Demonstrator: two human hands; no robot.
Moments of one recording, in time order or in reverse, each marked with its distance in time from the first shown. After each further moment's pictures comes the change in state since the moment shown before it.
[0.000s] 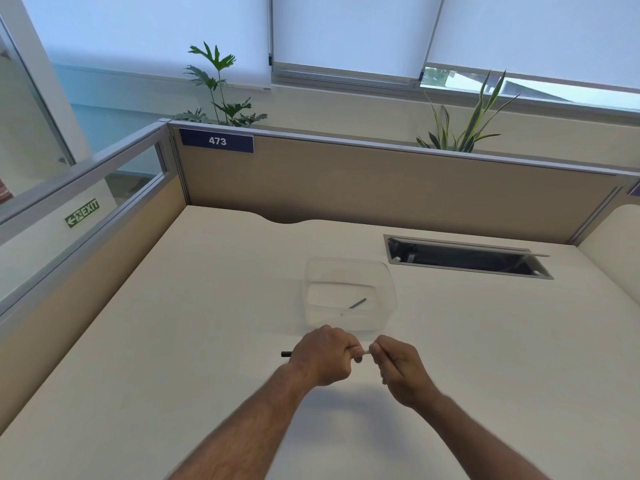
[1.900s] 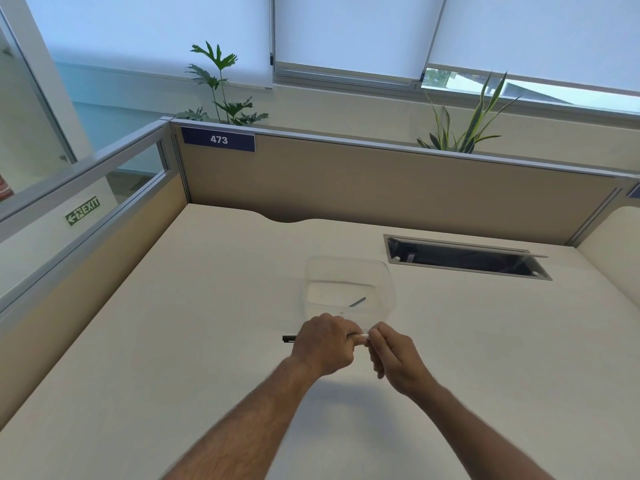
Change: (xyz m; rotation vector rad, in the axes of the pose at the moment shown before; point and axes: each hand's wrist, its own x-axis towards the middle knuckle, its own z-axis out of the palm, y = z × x) left_hand 0.004 0.006 -0.005 0.026 0.224 0.062; right_hand 0.010 -0.009 -0.002 0.175 -0.036 0.110
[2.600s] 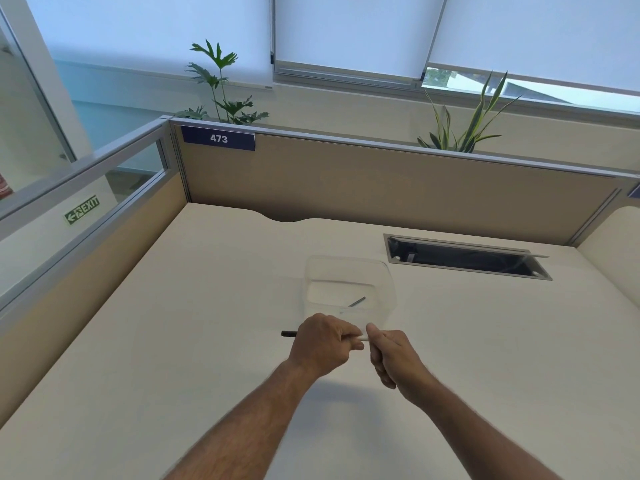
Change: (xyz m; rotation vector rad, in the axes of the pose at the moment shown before) left_hand -0.003 -0.008 0.006 -0.134 0.082 -0.008; right_hand 0.001 -0.025 0.004 0.277 -0.070 0.341
